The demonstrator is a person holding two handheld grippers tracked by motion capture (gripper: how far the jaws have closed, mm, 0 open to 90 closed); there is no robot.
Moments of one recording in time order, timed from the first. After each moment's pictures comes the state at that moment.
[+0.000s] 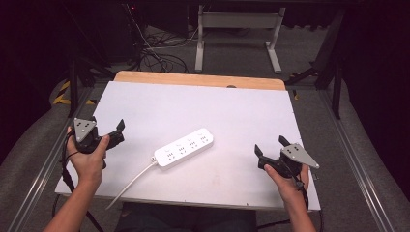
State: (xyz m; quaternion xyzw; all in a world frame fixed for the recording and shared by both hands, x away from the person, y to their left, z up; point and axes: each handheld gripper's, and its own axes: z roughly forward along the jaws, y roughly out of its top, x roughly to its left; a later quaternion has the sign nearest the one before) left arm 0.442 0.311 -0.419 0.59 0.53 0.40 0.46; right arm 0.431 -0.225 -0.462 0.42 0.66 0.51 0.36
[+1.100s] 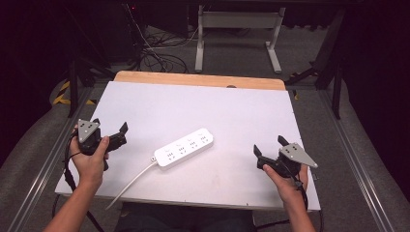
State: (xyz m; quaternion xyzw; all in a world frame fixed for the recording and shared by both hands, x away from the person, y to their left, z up) left arm 0.445 0.310 -0.428 0.60 0.53 0.38 0.46; right arm 0.431 -0.222 -0.461 0.42 0.66 0.50 0.36
